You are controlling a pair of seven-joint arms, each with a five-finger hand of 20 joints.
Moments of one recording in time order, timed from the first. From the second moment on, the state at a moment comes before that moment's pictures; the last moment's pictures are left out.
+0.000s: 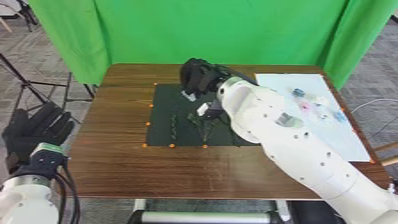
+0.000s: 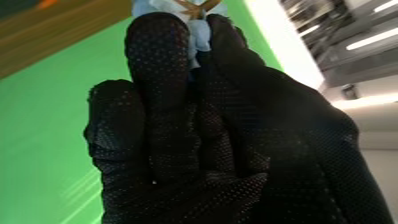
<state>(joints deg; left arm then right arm) 132.8 -49.1 -102.6 -126.8 4.8 29.3 28.9 -54.8 -66.2 42.3 -98.9 -104.8 -9.1 23.9</state>
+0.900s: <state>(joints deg) 127.1 -47.3 -99.6 -125.1 5.4 29.3 26.8 -54.4 -77.9 29.1 -82.9 -116.4 -0.1 22.3</state>
